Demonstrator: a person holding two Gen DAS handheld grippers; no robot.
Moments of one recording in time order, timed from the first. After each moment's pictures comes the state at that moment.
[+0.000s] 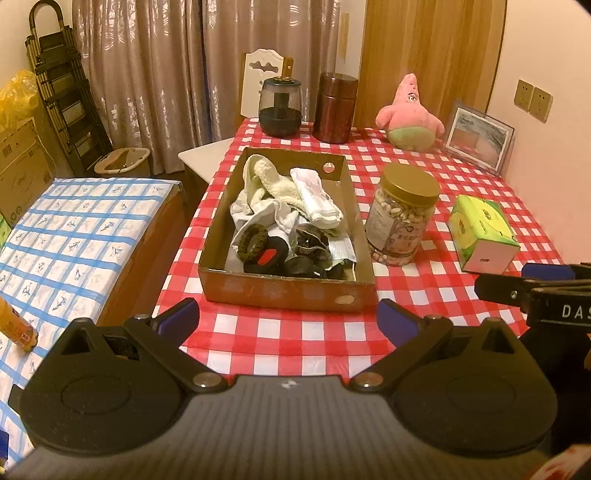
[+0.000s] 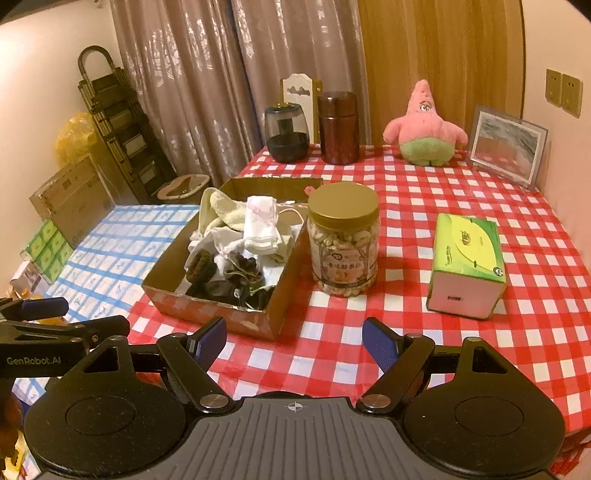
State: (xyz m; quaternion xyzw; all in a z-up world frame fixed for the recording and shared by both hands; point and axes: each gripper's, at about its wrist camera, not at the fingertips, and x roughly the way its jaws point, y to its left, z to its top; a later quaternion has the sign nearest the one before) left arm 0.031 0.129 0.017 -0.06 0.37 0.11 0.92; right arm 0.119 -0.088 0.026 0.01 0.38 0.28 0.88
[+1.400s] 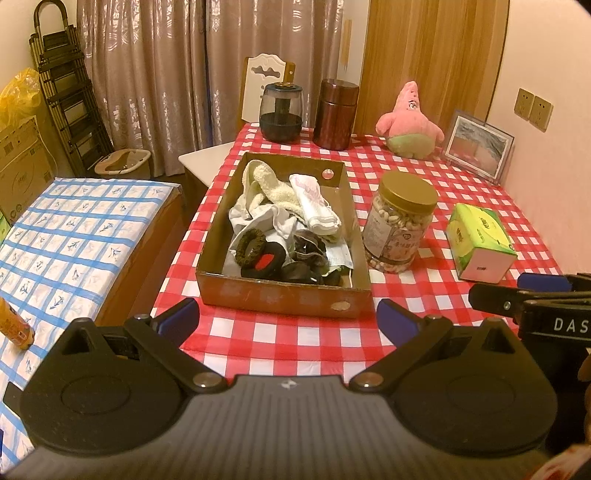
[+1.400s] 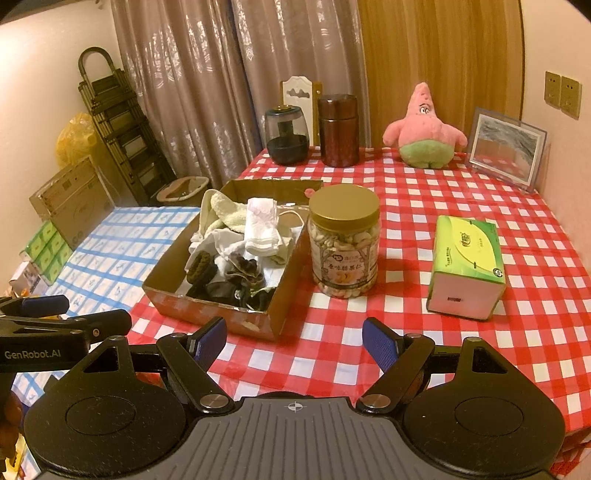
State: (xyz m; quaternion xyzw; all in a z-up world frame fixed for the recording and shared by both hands) left arm 0.034 0.125 0.022 -0.06 0.36 0.11 0.92; right arm 0.118 -0.088 0.025 0.01 0.37 0.28 0.88
